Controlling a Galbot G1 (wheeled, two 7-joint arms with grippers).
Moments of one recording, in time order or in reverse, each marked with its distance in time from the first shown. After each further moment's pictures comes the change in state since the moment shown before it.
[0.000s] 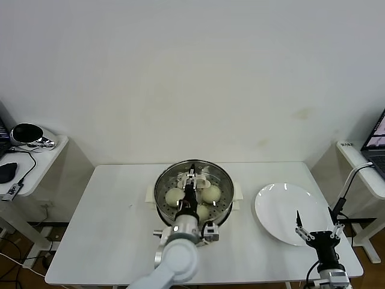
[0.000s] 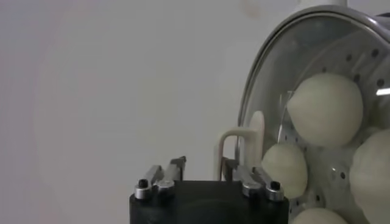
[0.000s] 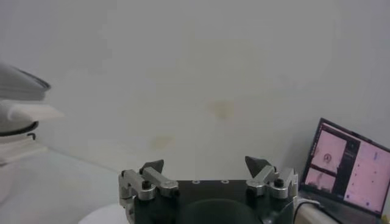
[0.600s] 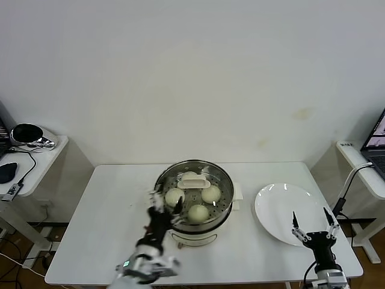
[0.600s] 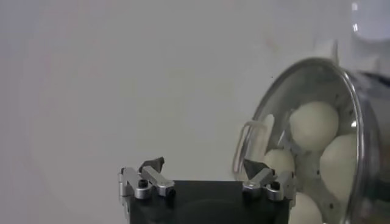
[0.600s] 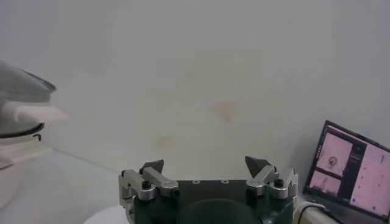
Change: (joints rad) left arm 0.471 0.107 -0.373 -0.342 -0.581 -0.319 -0.280; right arm -0.010 -0.025 -0.031 -0.011 0.027 0.001 -0.009
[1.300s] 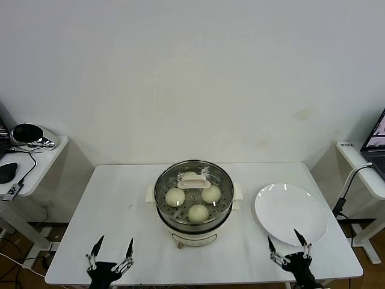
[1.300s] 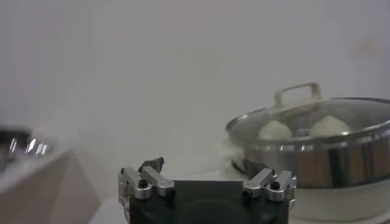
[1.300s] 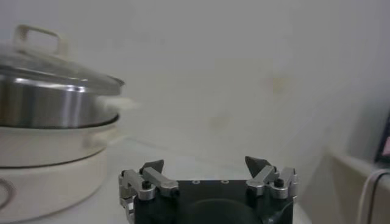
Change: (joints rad) left arm 0.491 -0.099 -0.432 0.152 -0.966 -0.584 -0.110; right arm -0.158 -0.094 -0.140 0.029 0.185 -0.063 -0.069
